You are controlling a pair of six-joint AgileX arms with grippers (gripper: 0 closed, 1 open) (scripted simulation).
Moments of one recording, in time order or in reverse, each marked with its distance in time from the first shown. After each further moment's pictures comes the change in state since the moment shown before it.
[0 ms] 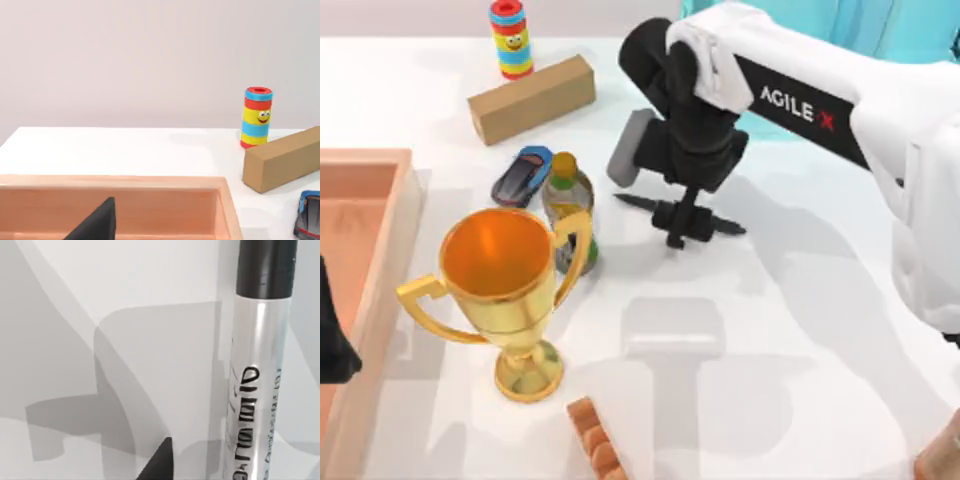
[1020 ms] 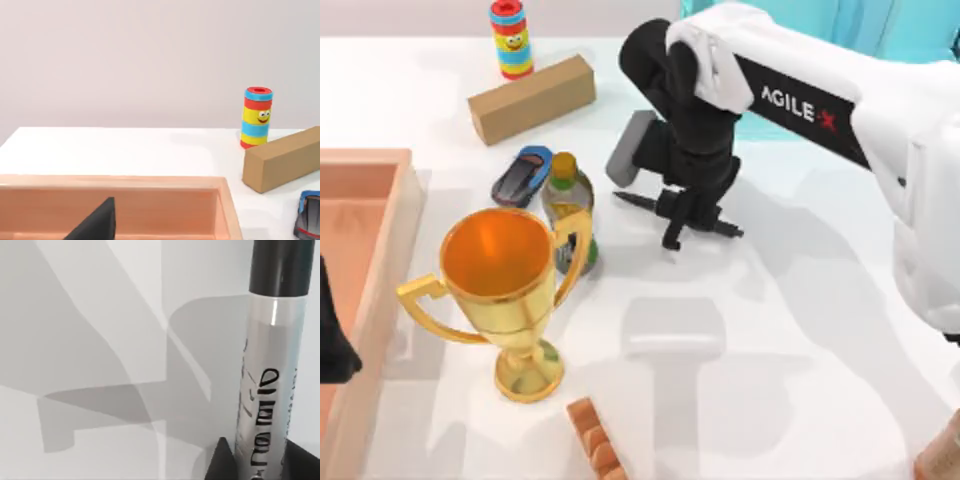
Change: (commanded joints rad) left arm 0.000 0.000 0.000 0.000 0.000 0.000; right arm -0.014 -0.095 -0.038 -0.053 -0.022 0.040
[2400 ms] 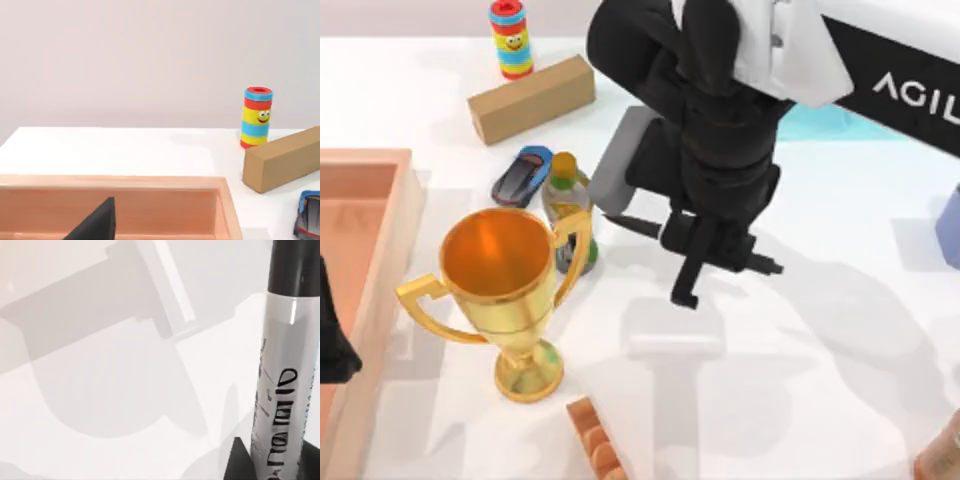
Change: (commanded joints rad) left arm 0.000 0.000 0.000 0.000 0.000 0.000; right arm 0.227 -0.578 -0.405 -0.218 0.010 0.198
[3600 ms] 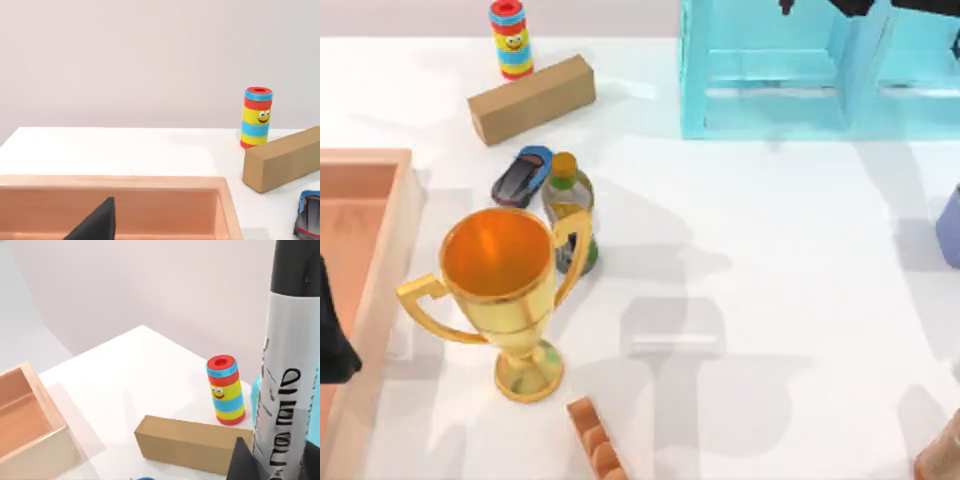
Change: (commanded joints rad) left arm 0.000 0.000 0.000 0.000 0.000 0.000; right arm -0.691 -0.040 -0.428 1.687 -1.063 0.458
